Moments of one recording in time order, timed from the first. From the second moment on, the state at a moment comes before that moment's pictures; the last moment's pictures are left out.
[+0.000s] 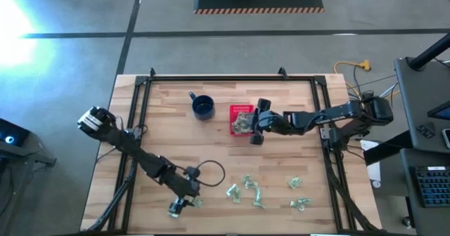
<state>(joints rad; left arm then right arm) -0.60 1.60 0.73 0.05 0.07 -0.36 -0.04 1.48 0.76 0.04 0.42 -0.19</state>
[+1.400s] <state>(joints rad) -0.07 1.55 0.80 0.35 -0.32 0.40 0.40 1.21 0.76 -0.50 0.30 0.25</state>
